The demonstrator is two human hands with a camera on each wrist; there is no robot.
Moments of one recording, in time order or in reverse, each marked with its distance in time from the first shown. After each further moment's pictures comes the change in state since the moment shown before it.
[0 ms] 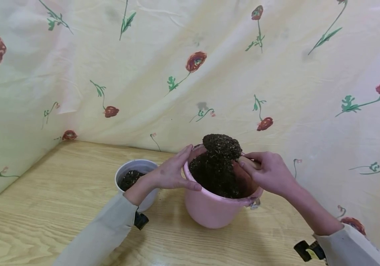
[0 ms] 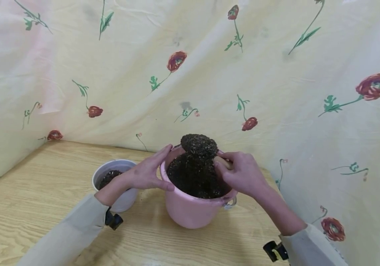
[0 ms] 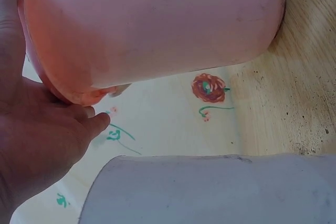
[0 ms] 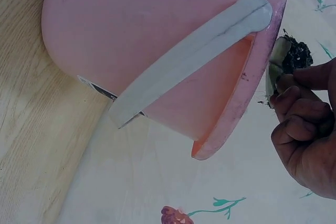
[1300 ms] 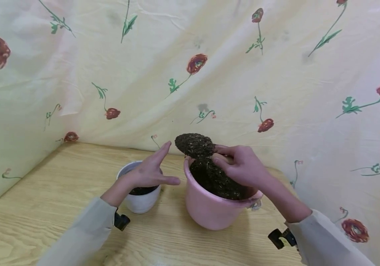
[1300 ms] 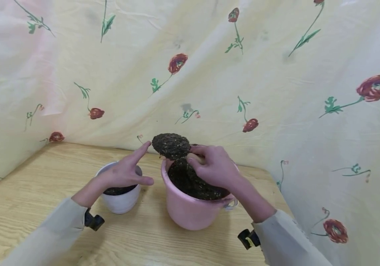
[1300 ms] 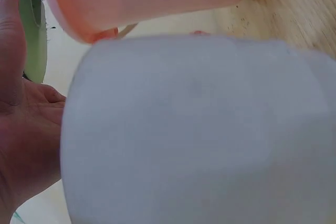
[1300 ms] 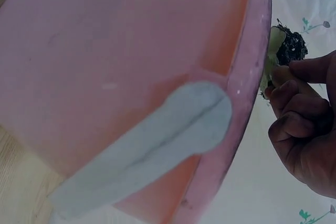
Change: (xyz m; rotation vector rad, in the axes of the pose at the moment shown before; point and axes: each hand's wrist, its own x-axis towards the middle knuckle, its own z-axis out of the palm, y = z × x) left_hand -0.041 -0.013 -0.032 0.098 0.083 -0.259; right_hand 0.031 -0.043 0.021 0.123 -0.094 -0.117
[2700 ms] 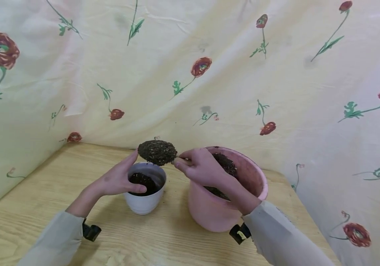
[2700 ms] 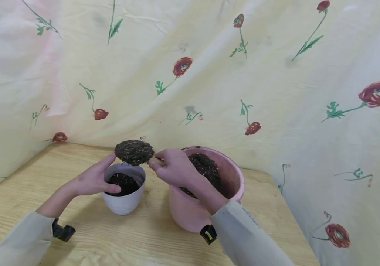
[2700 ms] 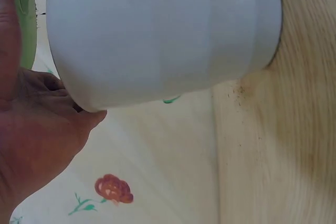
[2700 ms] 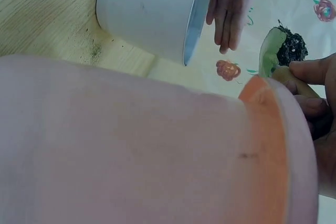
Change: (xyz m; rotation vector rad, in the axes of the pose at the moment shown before) left_hand -0.061 -0.064 -0.036 -0.014 0.062 -0.030; right_hand 0.045 -0.053 0.061 0.081 -0.159 -0.161
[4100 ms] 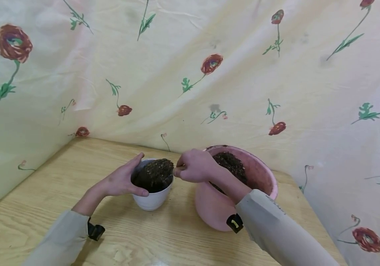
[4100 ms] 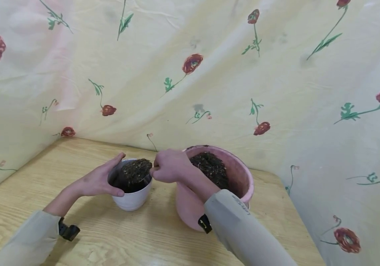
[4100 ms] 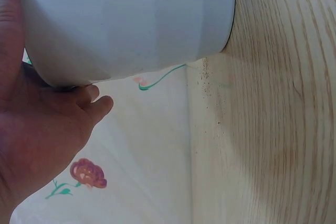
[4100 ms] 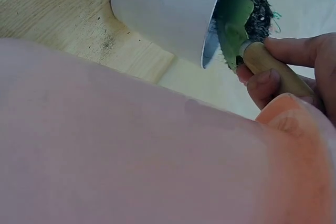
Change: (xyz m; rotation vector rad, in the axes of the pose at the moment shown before) left_hand -0.008 -0.024 0.005 -0.051 -0.022 -0.053; right_hand 0.034 -0.004 0.016 -0.316 -0.290 0.002
